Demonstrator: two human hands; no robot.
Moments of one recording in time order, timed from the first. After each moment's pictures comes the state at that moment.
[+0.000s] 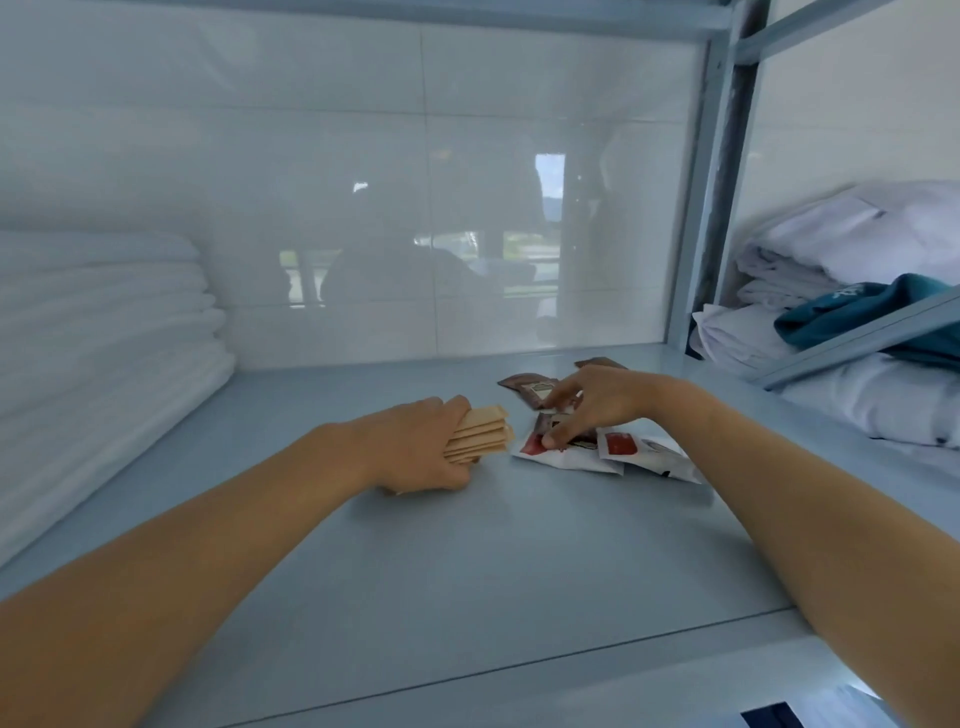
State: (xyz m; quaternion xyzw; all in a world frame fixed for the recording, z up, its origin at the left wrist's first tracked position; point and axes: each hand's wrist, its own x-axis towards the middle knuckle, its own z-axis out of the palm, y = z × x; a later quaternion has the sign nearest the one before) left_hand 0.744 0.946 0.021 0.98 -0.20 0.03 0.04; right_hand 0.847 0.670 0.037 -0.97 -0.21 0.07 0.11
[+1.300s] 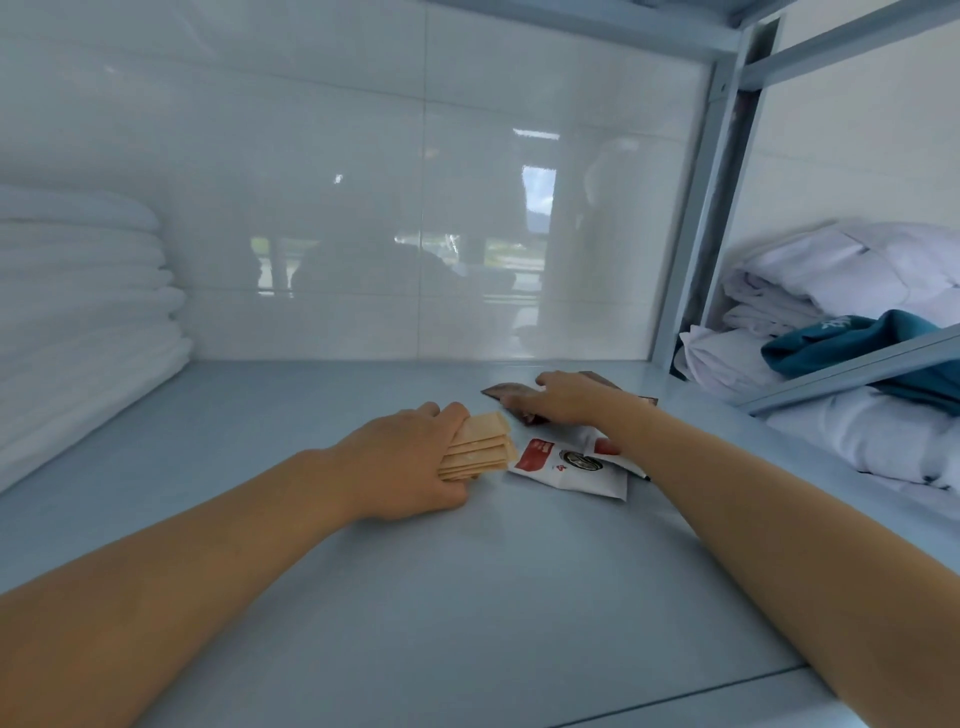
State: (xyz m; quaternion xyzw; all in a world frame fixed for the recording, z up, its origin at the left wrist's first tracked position) left_hand 0.765 0.944 -0.006 0.96 -0.23 0.13 0.07; right_hand 0.907 0.708 0.020 -0.99 -0.10 0.01 0.09
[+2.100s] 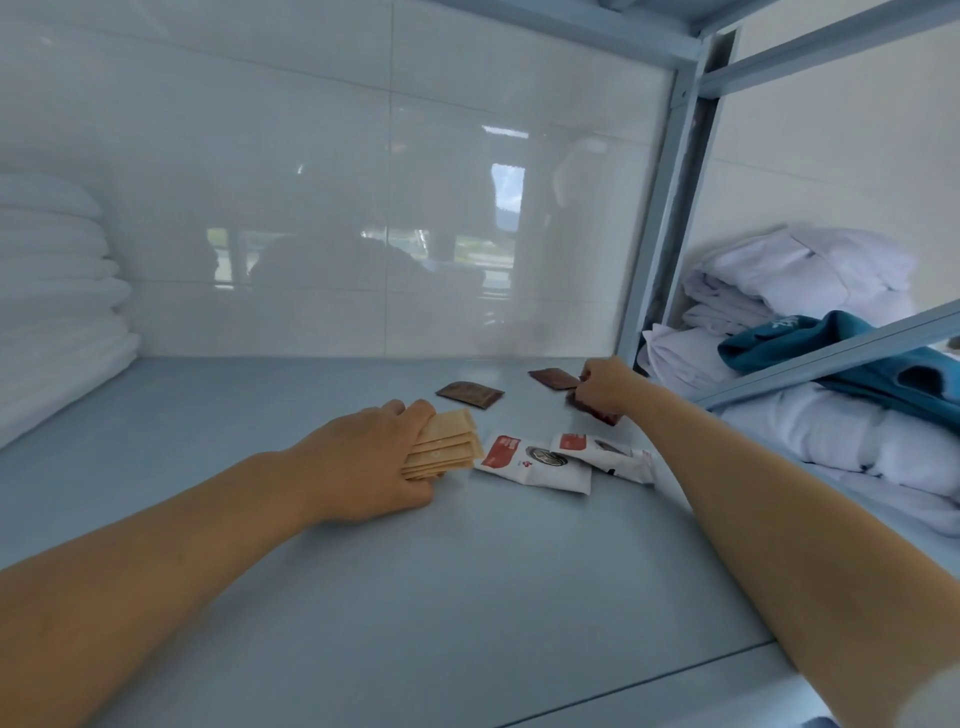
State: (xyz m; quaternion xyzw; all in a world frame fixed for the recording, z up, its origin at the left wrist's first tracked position) left_hand 0.767 0.945 -0.007 0.96 -0.23 0.14 0.07; right_hand 0.929 0.612 0.025 -1.00 0.01 -0.05 0.08
